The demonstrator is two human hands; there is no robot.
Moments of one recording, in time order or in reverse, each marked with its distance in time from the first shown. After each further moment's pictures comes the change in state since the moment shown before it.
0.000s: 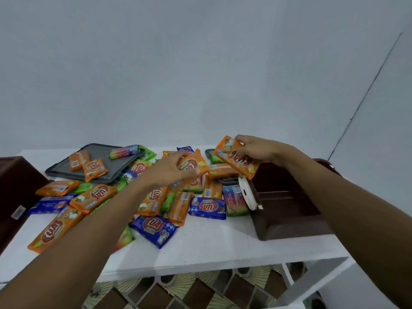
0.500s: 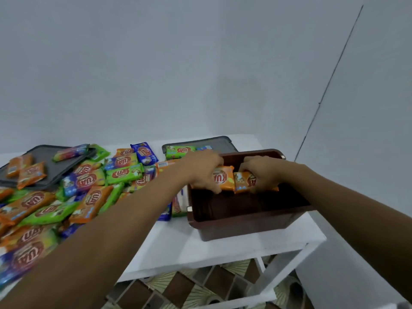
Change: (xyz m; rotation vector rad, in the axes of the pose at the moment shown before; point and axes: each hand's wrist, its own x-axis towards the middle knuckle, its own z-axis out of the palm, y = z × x) left_hand 0.098 0.158 0.160 0.857 -0.218 0.318; right_hand -0.049 0.179 -0.078 -0.831 -0.160 -0.065
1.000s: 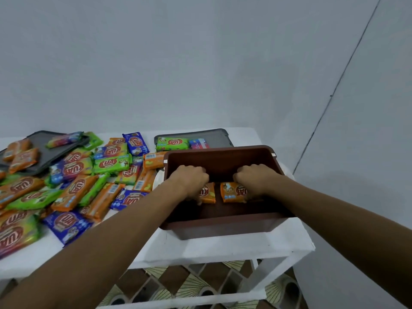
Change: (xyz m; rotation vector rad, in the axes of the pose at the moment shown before) left_hand 0.033 0.028 0.057 0.209 -0.253 -0.122; right_hand 0.019 0.030 0.049 -0.273 0.039 -0.114
